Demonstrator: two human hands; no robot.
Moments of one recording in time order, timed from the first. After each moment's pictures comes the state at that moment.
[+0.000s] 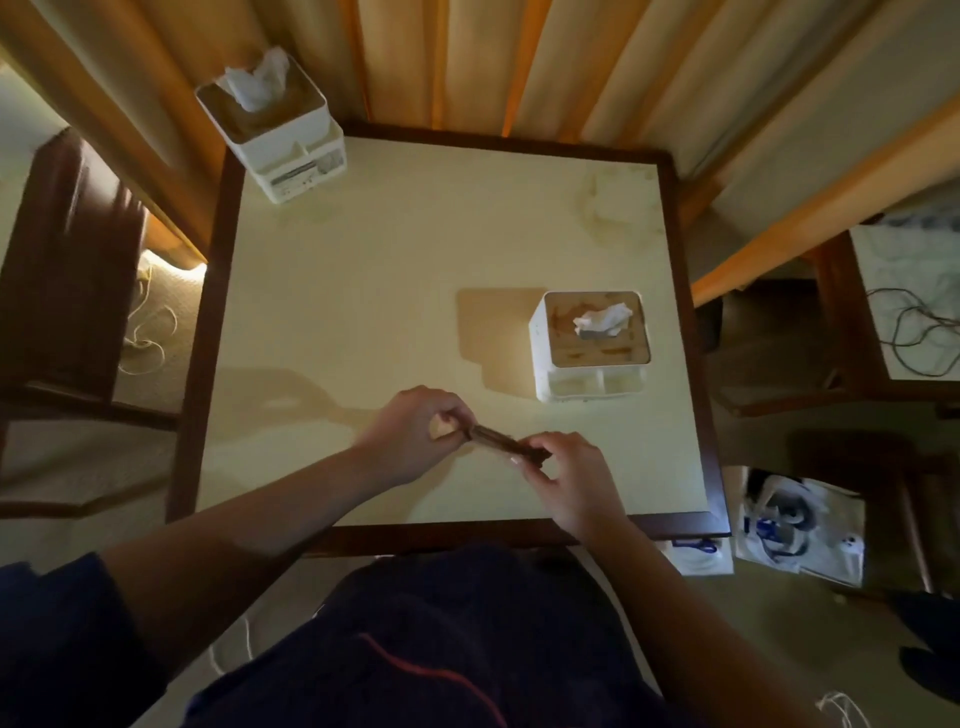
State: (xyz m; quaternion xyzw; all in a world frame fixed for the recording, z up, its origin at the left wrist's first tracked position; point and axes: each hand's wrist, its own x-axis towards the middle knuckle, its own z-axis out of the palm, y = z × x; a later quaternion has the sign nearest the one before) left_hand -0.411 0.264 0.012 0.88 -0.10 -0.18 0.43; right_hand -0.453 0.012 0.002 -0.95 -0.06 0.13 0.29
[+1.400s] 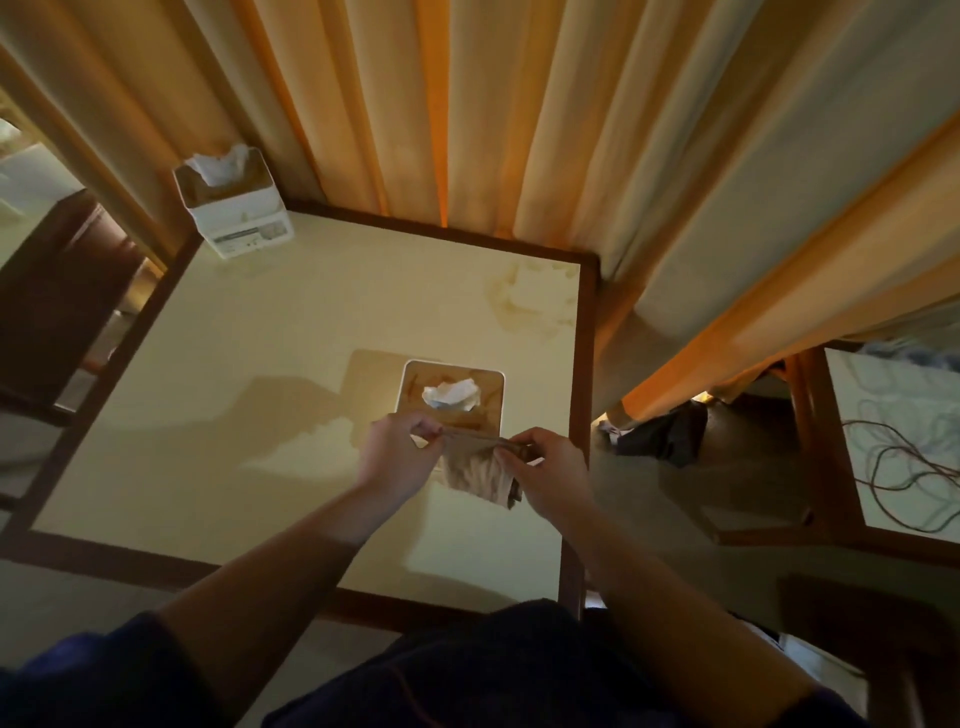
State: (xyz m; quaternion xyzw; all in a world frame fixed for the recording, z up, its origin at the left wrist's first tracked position) left_hand -0.353 0.011 0.026 0.87 0.21 -0.04 0.45; right_hand -0.313 -0.204 0.020 -0.88 0.00 0.21 0.43
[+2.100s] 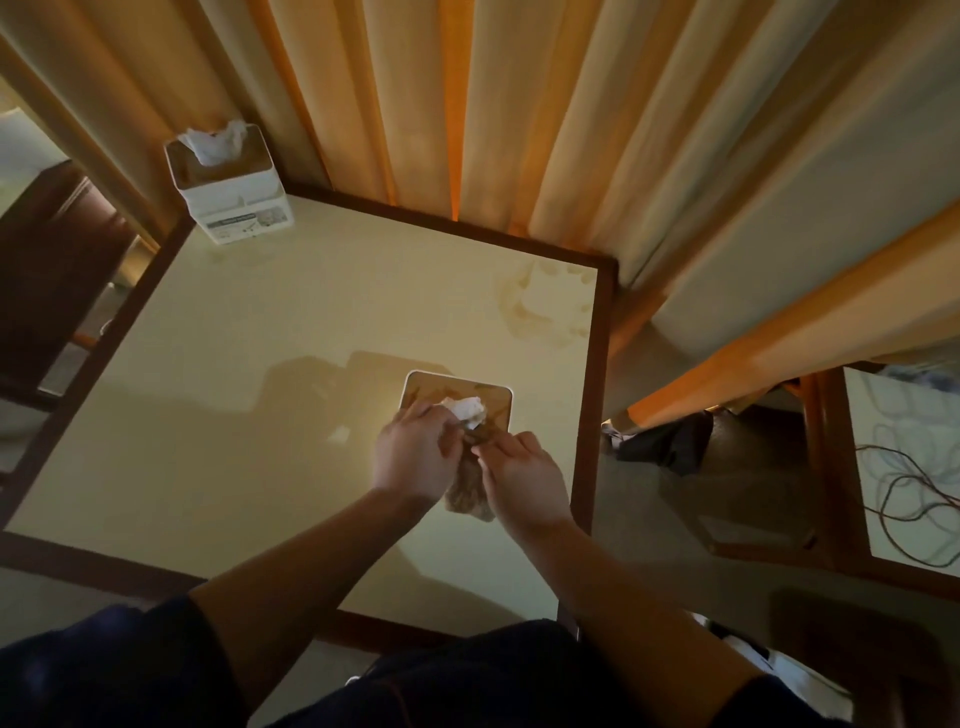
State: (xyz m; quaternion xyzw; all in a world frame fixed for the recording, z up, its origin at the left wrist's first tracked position) left_hand -0.316 0.005 -0.001 0.95 0.14 0.04 0.28; right_hand -0.291 -0.166 -0.020 -0.95 -0.28 0.00 0.14
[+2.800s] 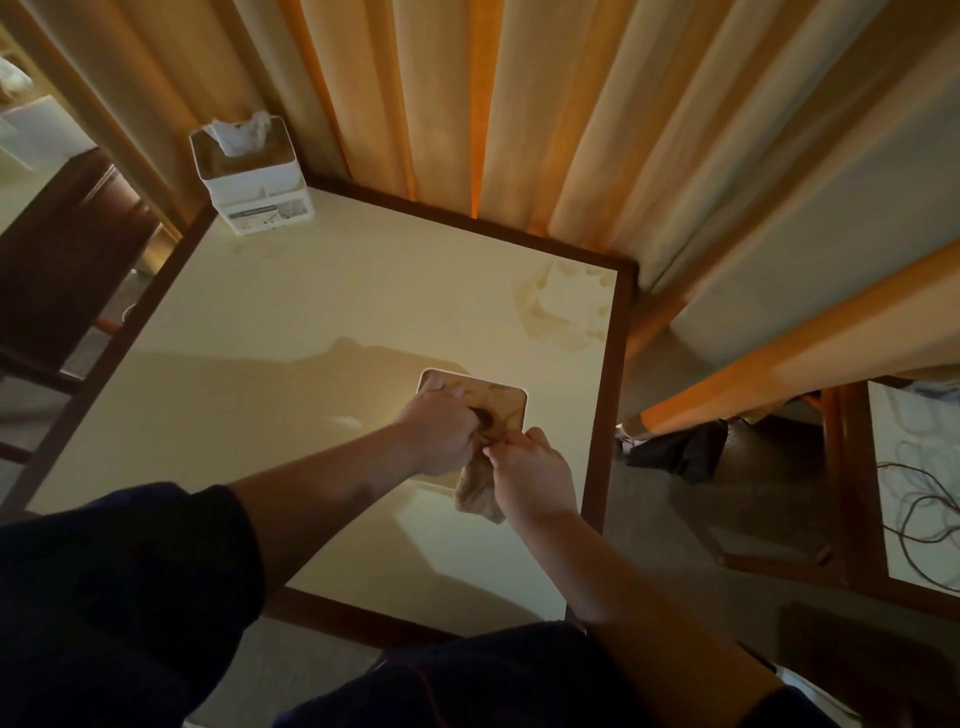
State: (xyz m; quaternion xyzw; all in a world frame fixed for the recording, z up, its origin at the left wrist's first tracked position) left_hand -0.260 0.027 0.002 0.96 -0.17 -0.21 0.02; right_hand -0.281 -0.149 -0.006 -0.96 -0.26 0.05 0.10
